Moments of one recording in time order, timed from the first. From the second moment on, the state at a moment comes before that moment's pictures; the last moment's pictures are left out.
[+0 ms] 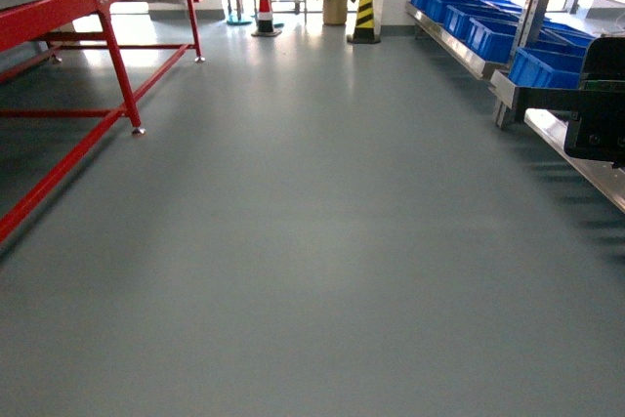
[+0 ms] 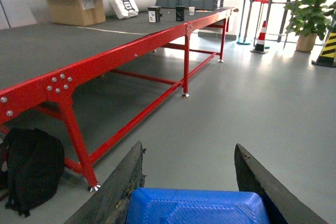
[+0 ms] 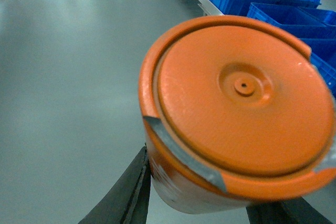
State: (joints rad) left arm -0.25 1.20 0.38 0.89 -0.74 0.05; right arm 0.43 1.49 0.66 0.48 0.67 0.22
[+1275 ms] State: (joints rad) left arm -0.25 1.20 0.38 0.89 -0.74 0.05; right arm 0.42 1.49 0.66 0.48 0.68 0.22
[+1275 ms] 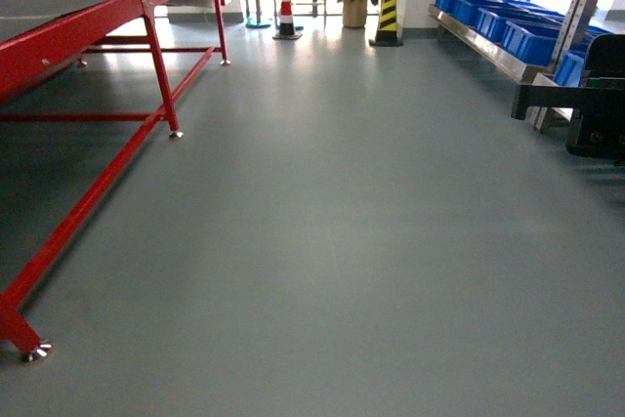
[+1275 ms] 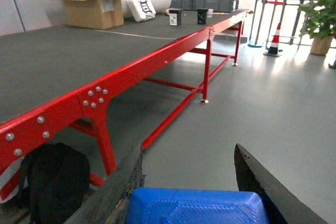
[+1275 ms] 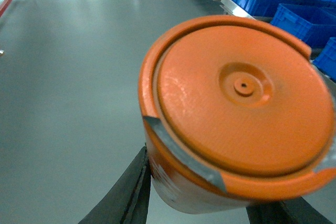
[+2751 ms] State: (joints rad) left arm -0.25 1.20 0.38 0.89 -0.74 0.05; right arm 0.43 1.49 0.66 0.48 0.67 0.22
